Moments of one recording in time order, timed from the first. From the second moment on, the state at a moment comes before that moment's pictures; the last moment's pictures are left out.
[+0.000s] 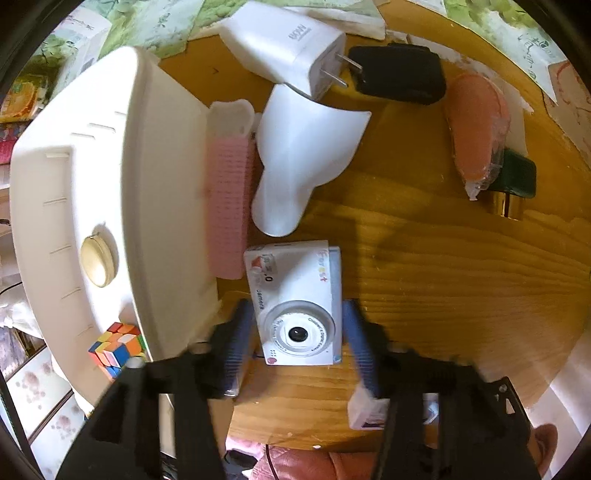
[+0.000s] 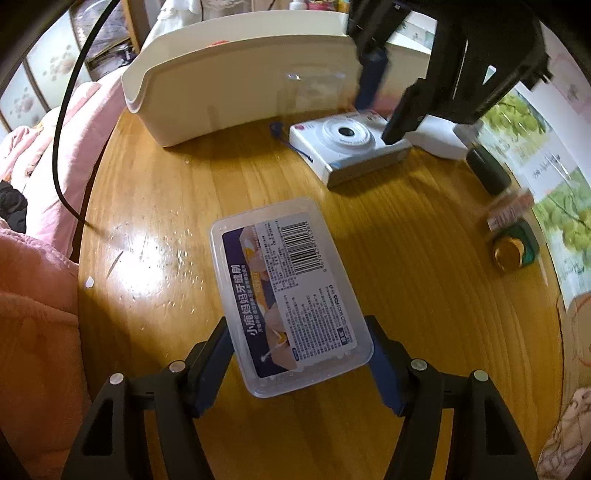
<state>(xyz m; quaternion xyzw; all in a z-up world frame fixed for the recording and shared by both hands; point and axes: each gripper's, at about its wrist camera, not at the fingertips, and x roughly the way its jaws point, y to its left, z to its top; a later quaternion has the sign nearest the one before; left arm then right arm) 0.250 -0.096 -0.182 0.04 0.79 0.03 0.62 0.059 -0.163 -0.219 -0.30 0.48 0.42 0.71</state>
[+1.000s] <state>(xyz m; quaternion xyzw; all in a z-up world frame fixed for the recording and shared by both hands) 0.268 -0.112 -0.196 0.05 0.78 0.06 0.62 0.026 -0.217 -0.206 -0.25 0.53 0.37 0.72</state>
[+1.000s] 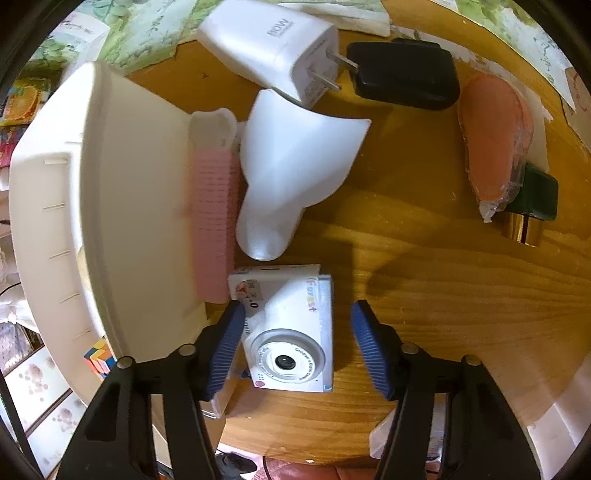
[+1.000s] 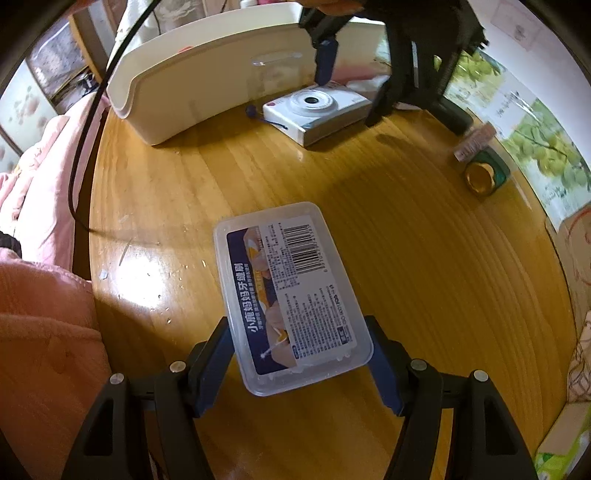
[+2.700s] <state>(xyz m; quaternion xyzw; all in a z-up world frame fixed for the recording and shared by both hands) 0.166 -0.140 -0.200 0.09 0.77 0.04 0.63 0.030 -0.242 -0.185 -0.19 0.56 0.30 0.75</state>
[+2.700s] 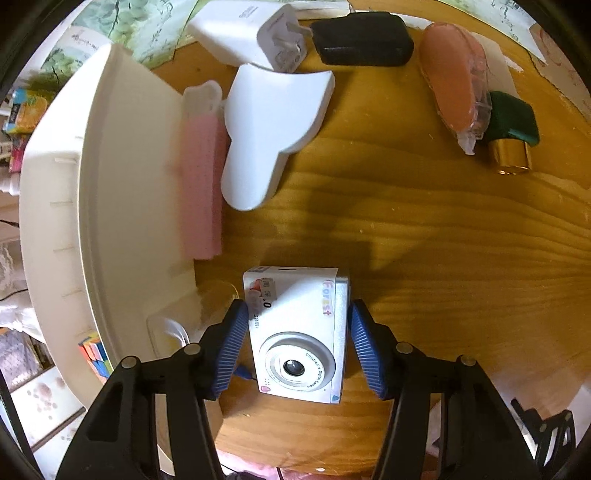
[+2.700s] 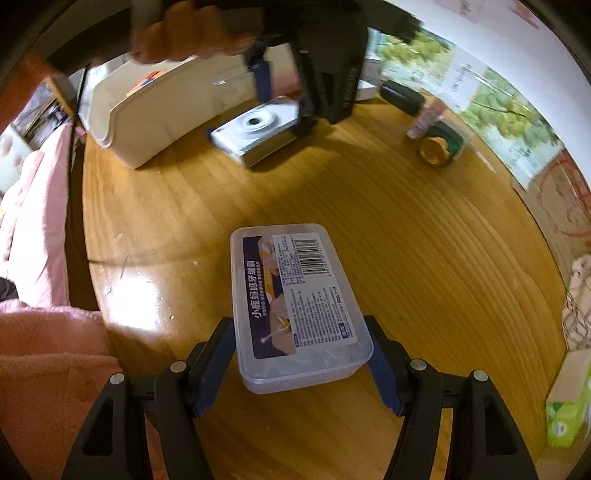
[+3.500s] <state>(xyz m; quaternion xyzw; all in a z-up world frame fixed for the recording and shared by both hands) 0.112 -0.098 -0.178 0.01 0.75 0.00 0.66 0.034 -0.276 -0.180 -0.09 0.60 0.20 0.77</state>
